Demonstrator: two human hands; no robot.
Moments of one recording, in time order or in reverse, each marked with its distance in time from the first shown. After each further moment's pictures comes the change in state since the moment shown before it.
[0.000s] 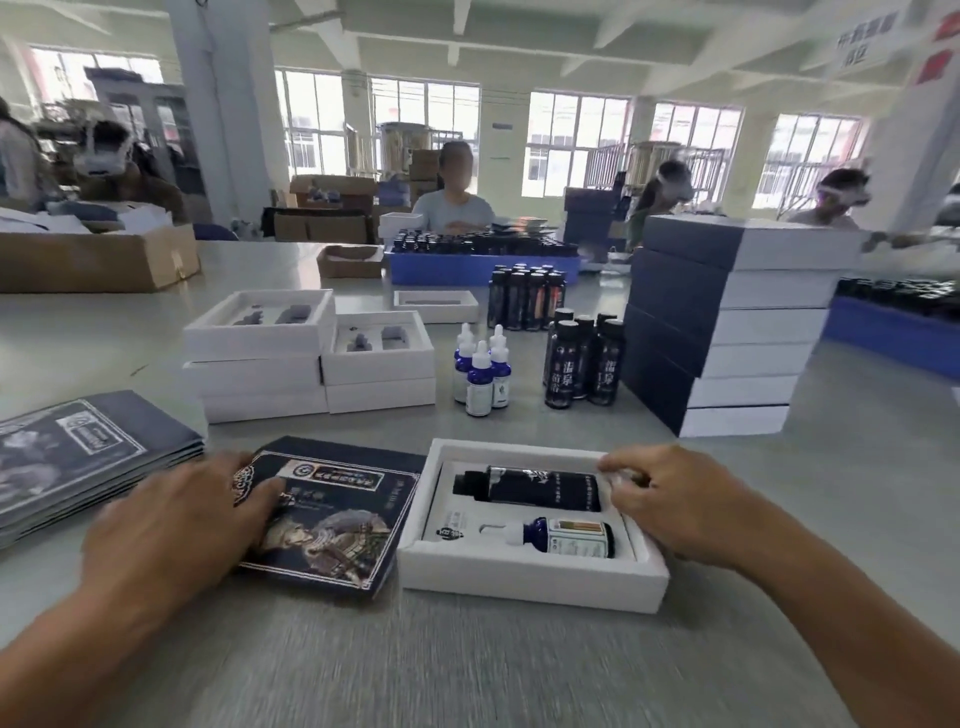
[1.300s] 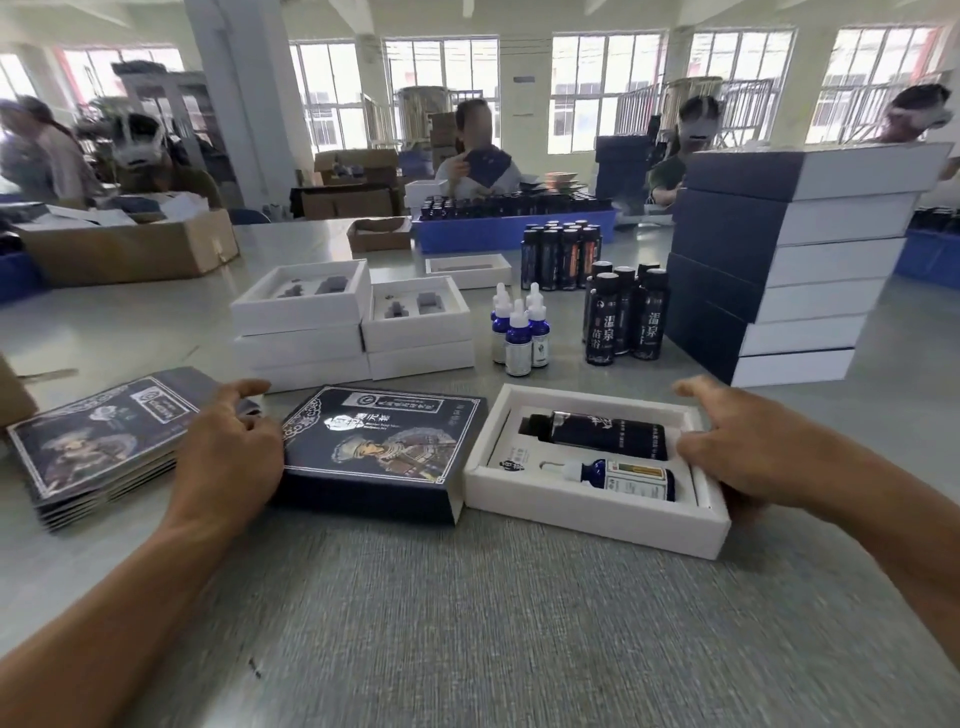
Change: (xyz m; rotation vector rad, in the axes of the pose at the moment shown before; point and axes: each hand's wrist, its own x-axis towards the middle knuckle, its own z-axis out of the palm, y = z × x) left_hand 0.017 -0.005 0.006 -0.711 0.197 -0.094; right_hand -0.010 -0.017 -0.013 -0.007 -0.070 0.173
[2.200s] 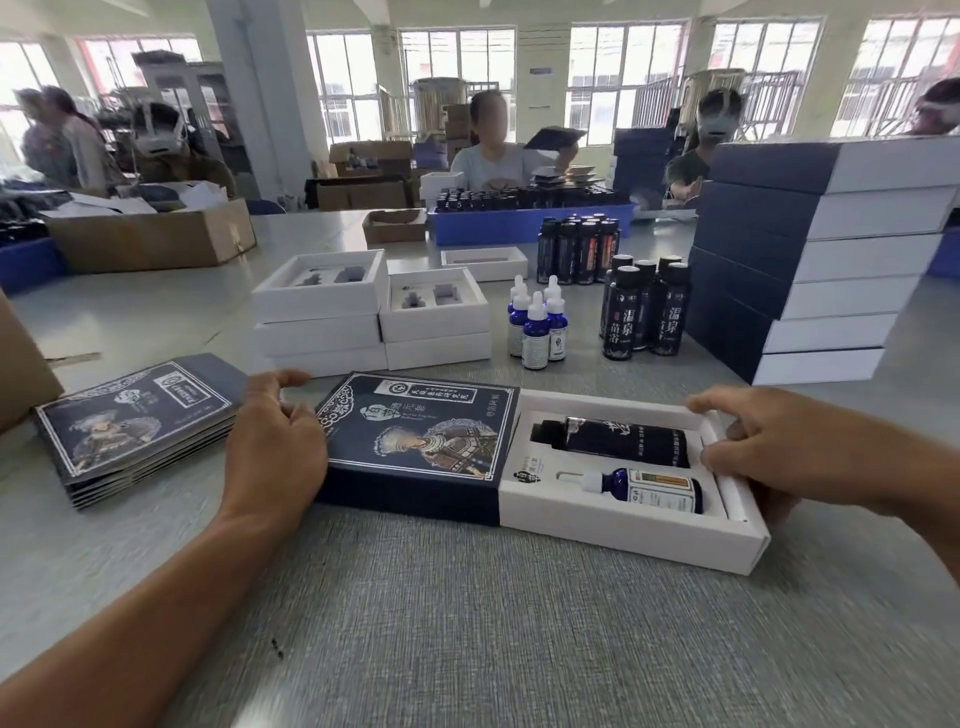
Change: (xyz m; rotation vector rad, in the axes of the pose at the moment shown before) left_hand -0.013 0.004 0.018 -0.121 0.039 0.005; right_hand 0.000 0.015 -0.009 0.208 -0.205 -0.063
